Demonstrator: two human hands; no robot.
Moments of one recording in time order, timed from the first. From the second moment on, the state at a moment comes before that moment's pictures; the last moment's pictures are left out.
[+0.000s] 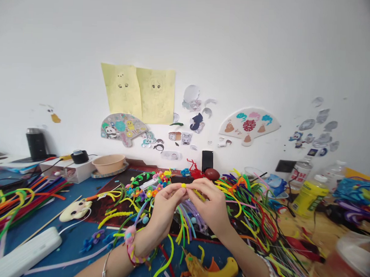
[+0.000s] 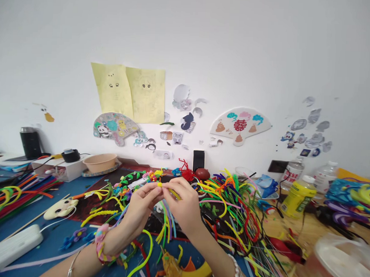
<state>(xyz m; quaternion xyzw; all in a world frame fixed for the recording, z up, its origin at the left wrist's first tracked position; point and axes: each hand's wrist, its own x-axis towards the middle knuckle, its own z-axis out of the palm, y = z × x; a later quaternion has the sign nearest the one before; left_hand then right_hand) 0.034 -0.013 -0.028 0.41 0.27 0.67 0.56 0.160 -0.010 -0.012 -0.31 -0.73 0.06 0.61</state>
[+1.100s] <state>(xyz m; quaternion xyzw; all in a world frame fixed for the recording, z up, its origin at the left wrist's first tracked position) 0.019 0.006 -0.031 0.55 0.35 0.66 0.38 0.146 -0.013 -0.021 -0.37 -0.68 0.20 0.60</state>
